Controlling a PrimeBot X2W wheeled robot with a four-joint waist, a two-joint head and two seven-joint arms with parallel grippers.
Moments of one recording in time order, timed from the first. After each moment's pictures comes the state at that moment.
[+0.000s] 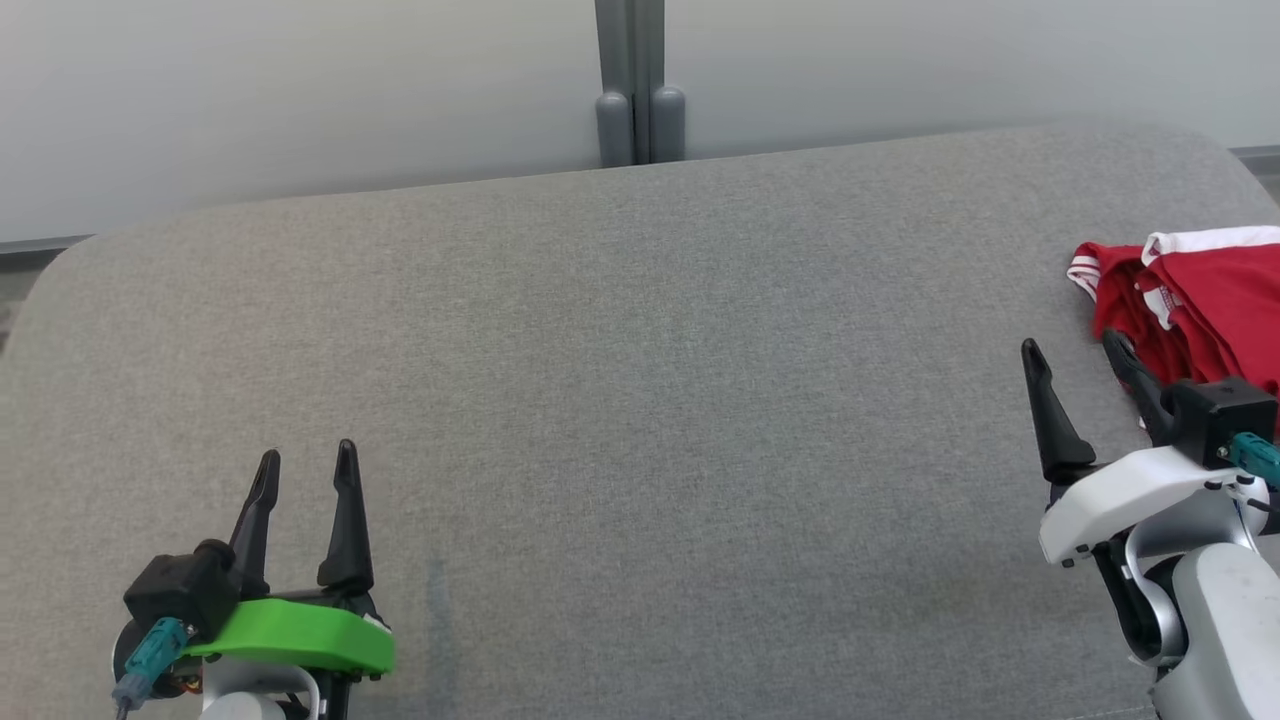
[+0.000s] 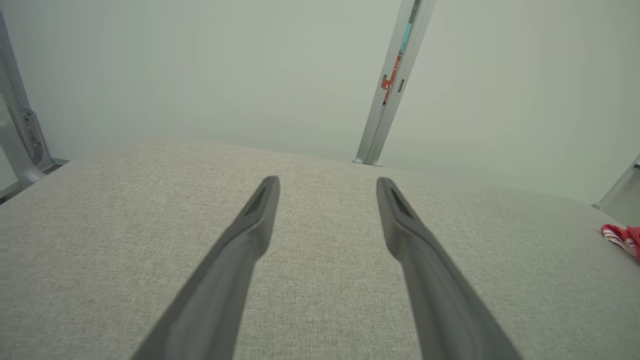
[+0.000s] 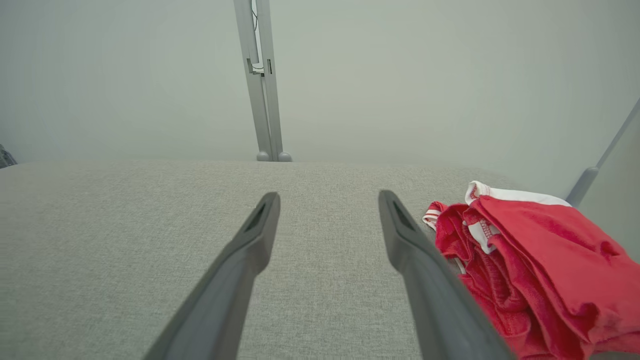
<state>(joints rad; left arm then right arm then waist) -0.09 0.09 -0.03 0.26 -0.36 -0.13 -0.26 -0.21 -0.26 0.03 0.22 0.24 0.13 -0.08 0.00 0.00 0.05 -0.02</state>
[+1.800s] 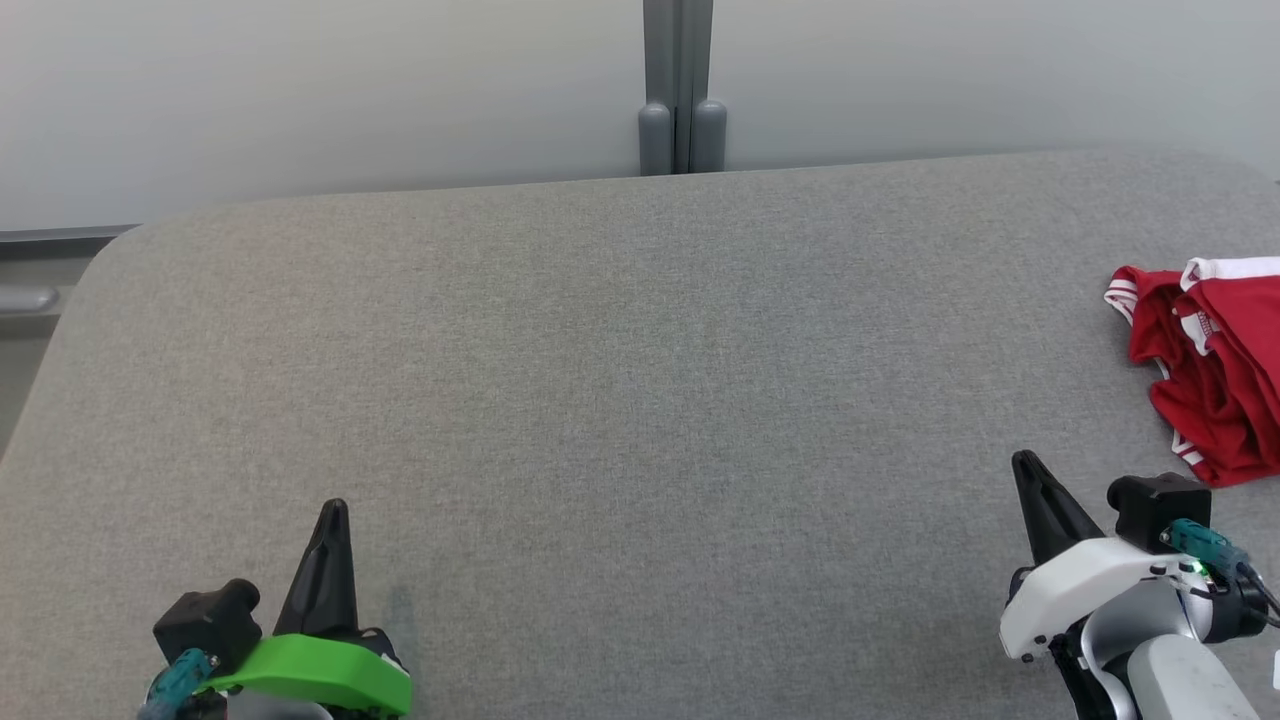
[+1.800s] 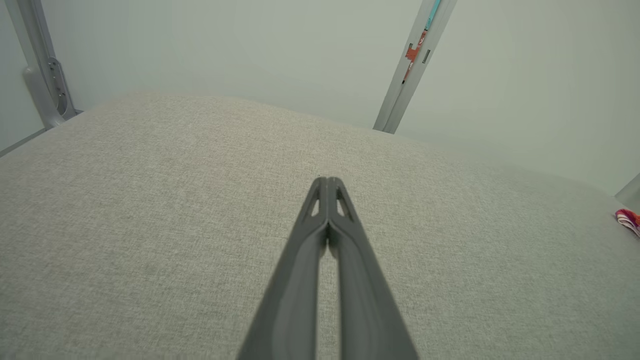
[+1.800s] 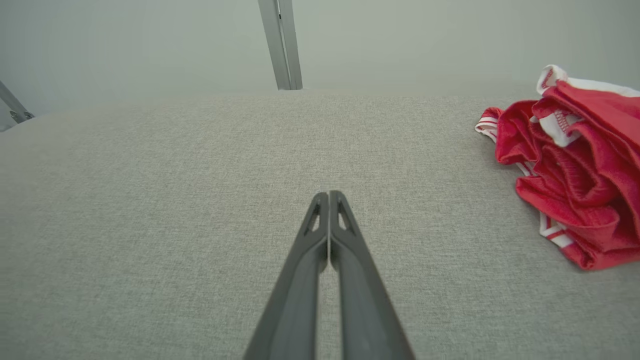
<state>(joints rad) -0.05 0.07 -0.05 0.33 -0.39 -0.13 -0.25 -0.08 -0.16 0.02 0.28 0.22 0.13 -0.04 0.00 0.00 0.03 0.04</state>
